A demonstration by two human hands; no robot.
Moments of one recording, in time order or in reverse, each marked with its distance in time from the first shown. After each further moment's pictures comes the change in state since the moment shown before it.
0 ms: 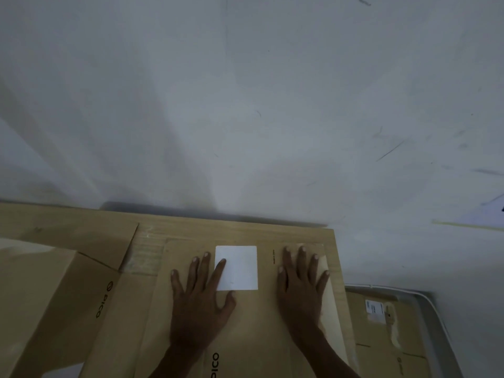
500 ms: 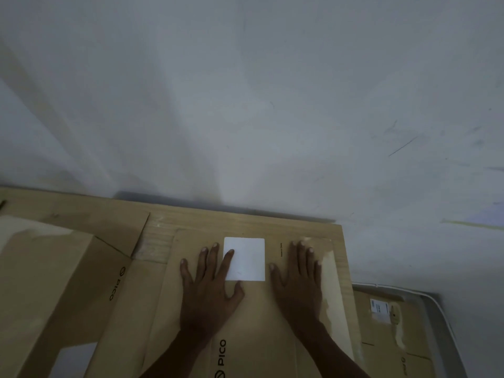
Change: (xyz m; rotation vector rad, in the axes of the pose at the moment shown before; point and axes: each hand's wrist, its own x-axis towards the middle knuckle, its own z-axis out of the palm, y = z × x) left_hand 0.000 0.001 -0.001 0.025 0.005 -0.002; right_hand -0.005 -0.012 0.003 -0.003 -0.025 -0.046
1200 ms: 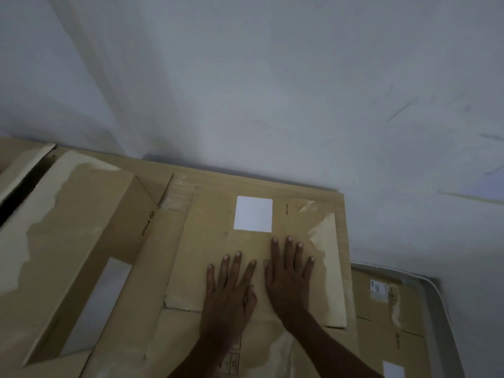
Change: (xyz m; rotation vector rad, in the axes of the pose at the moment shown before) left_hand -0.137 0.036 0.018 -0.031 0.042 0.052; right_hand -0.111 -0.012 0.000 -0.078 -0.086 -0.137
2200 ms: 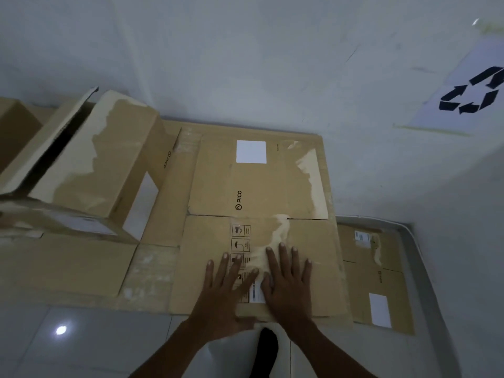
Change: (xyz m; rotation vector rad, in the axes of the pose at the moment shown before) left_hand -0.214 -0.015 -0.021 0.030 -0.367 0.337; right_hand -0.253 0.003 0.027 -0.025 -0.018 -0.042
